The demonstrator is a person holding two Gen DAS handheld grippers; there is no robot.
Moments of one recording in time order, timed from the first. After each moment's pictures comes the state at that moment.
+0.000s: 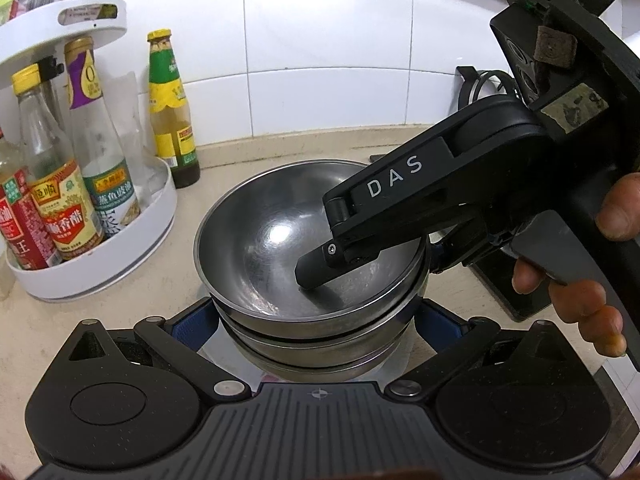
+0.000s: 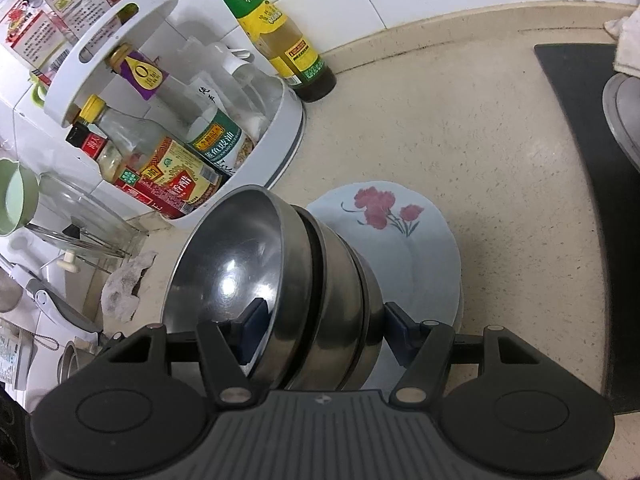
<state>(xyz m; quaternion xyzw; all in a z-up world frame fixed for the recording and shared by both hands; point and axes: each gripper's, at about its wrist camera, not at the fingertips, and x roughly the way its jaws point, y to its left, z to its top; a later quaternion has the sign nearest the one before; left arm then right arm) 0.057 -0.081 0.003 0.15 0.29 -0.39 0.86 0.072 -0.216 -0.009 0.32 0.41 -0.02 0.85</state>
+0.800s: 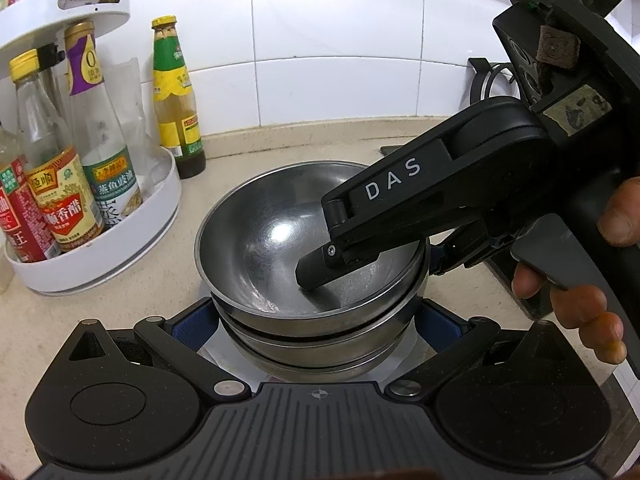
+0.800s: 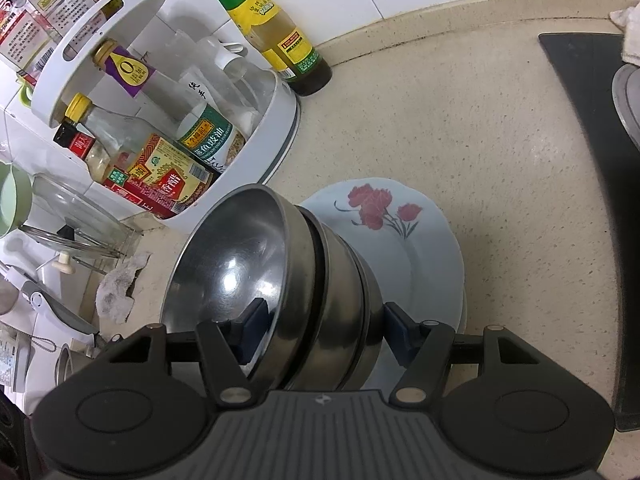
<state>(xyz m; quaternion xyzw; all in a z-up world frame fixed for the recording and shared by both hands) 0.066 -0.085 -0.004 0.15 0.30 -0.37 0.87 0.079 -0.216 -0.016 0.33 0.41 -0.03 0.85</state>
